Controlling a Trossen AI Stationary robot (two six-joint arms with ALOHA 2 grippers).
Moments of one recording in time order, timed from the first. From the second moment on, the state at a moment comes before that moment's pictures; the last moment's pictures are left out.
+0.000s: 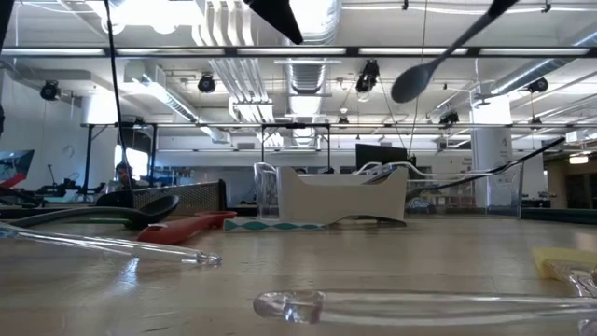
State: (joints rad) left arm -0.07 1.66 1.75 -0.93 -0.47 0.22; right arm 0.00 0.95 1.51 -1.54 0.62 0.38
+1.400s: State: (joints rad) left arm -0.07 1.24 1.29 -0.21 -0.18 0.29; right arm -0.91 0.97 0.93 -0.99 -0.08 -0.29
